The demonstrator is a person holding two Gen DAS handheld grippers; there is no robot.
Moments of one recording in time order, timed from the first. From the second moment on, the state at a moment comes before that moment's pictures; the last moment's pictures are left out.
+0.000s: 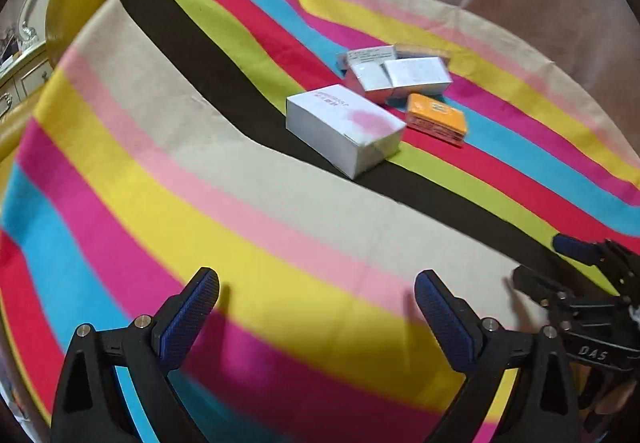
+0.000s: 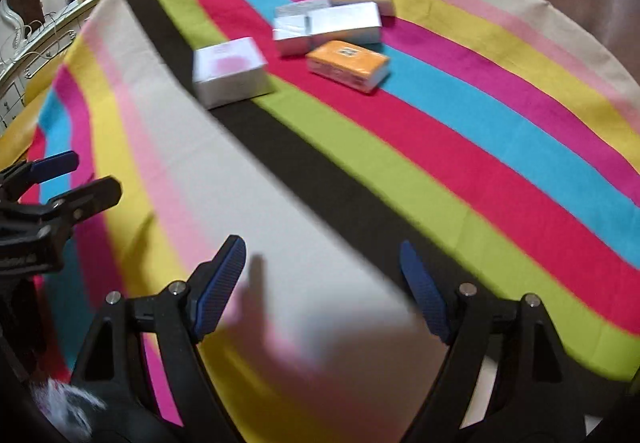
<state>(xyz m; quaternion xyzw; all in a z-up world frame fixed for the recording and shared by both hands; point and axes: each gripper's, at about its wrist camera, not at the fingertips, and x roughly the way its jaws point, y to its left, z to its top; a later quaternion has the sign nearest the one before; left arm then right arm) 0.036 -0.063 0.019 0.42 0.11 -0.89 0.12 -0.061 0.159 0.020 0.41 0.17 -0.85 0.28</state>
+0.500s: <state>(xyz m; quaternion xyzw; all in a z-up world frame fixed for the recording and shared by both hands) 0.024 -0.065 0.009 0.43 0.11 -0.89 0.12 -0.236 0.080 0.008 0.40 0.22 -0.81 0.37</state>
